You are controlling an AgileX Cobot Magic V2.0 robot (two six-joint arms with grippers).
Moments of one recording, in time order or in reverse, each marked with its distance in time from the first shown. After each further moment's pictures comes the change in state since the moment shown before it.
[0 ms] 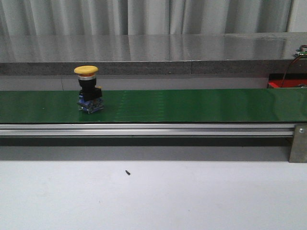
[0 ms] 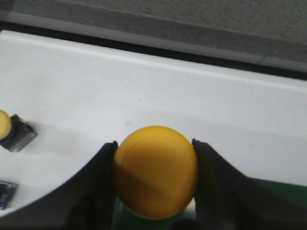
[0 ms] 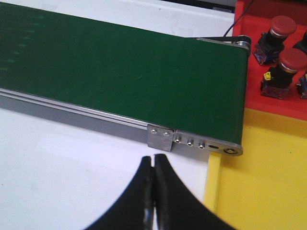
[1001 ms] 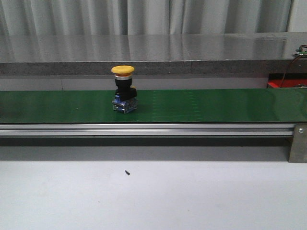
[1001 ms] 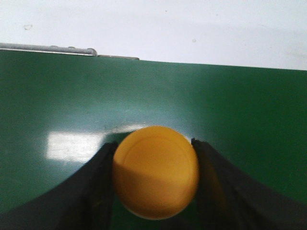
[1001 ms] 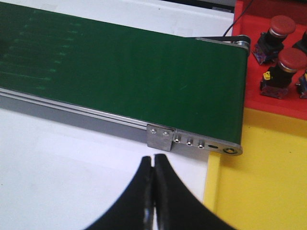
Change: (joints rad) left arm -0.167 -0.131 0.474 -0.026 -0.204 0.017; right arm 0.000 0.000 0.000 0.000 0.000 0.000
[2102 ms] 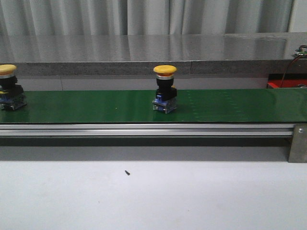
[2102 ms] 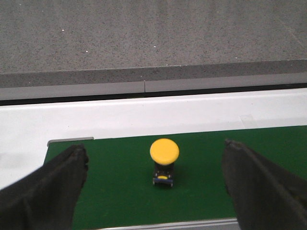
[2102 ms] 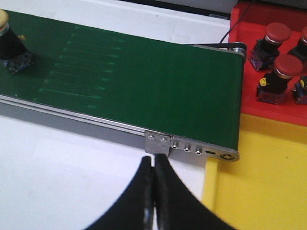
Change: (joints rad) left arm -0.102 -0.830 0.392 -0.025 -0.167 0.033; right arm 0.000 0.000 0.000 0.000 -0.021 0.000
